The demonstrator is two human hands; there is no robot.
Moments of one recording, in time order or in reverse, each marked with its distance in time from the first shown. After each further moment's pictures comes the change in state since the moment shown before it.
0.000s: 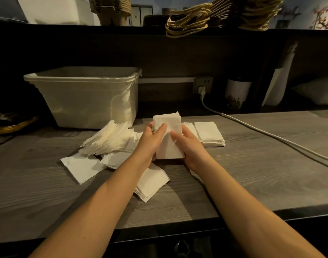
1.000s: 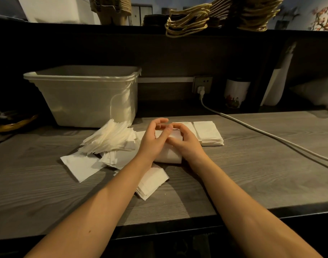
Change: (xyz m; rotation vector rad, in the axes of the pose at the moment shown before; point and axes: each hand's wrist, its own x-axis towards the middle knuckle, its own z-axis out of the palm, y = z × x) left_hand -0.002 -0.009 0.005 0.021 -0.030 0.354; right_hand 0.000 0.005 -0.001 -0.289 0.112 -0.200
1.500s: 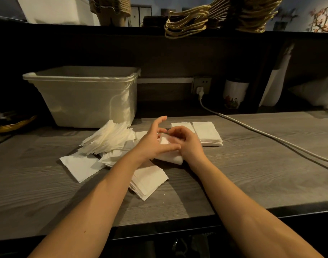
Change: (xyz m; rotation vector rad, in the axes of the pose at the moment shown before) left_hand 0.007 0.002 -0.017 0.244 -0.326 -0.077; right_hand 0.003 0.004 -0.002 0.006 0.063 0.005
